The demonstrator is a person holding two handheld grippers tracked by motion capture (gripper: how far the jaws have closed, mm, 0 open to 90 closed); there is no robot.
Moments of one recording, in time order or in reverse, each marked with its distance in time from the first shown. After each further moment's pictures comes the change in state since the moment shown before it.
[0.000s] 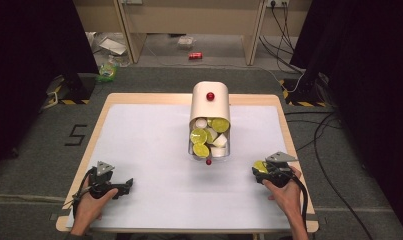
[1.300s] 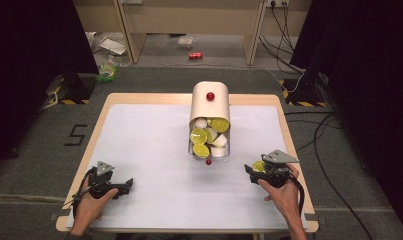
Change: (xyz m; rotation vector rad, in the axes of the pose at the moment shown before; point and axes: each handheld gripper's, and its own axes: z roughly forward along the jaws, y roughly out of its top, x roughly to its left) left arm 0.000 0.000 0.000 0.000 0.000 0.000; right arm 0.018 0.016 -0.017 -0.147 0.066 -0.033
